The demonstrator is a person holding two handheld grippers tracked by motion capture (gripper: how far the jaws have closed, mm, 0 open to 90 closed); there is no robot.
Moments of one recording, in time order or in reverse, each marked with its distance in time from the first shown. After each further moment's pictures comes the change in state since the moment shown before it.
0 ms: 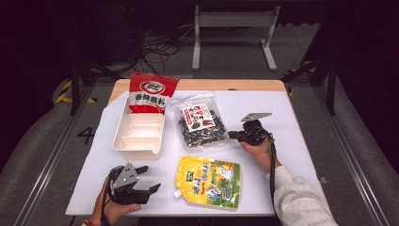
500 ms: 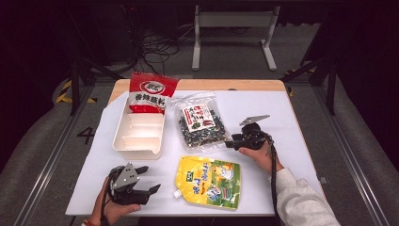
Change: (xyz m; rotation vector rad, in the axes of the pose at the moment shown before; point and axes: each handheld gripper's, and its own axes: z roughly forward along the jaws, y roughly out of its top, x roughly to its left) left arm 0.000 0.000 0.000 0.010 -0.001 0.006; right arm 0.007 -0.007 0.000 0.074 0.003 0.012
